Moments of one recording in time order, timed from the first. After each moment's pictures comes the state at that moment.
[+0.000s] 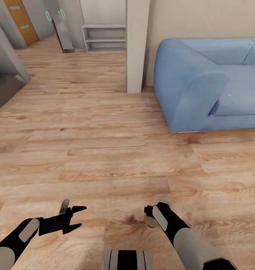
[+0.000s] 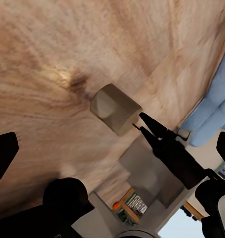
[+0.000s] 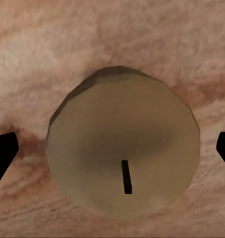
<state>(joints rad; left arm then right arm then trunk) -0.60 0.32 -0.05 -0.45 0.90 1.01 -0.69 -0.72 0.15 0.13 -0.44 -0.42 0.45 -0.37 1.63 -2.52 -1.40</state>
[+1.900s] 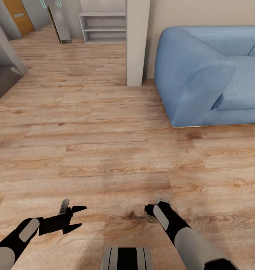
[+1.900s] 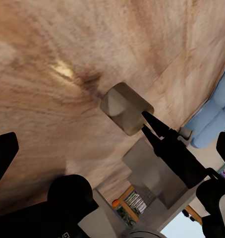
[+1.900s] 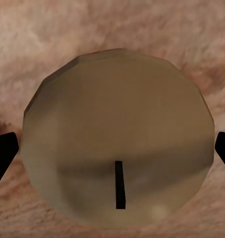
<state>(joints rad) -0.60 0.32 -0.04 -0.45 0.90 1.01 -0.69 -0.72 0.14 0.12 -0.46 -0.45 0.44 -0.37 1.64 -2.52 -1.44</state>
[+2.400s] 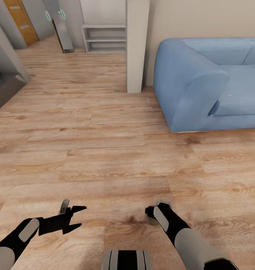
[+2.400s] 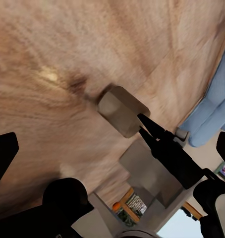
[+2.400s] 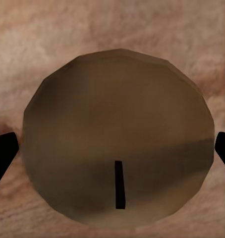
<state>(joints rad) -0.60 0.32 -0.04 -0.45 0.90 1.01 -0.69 -0.72 0.14 0.12 -0.44 -0.43 0.45 -0.37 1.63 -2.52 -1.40</state>
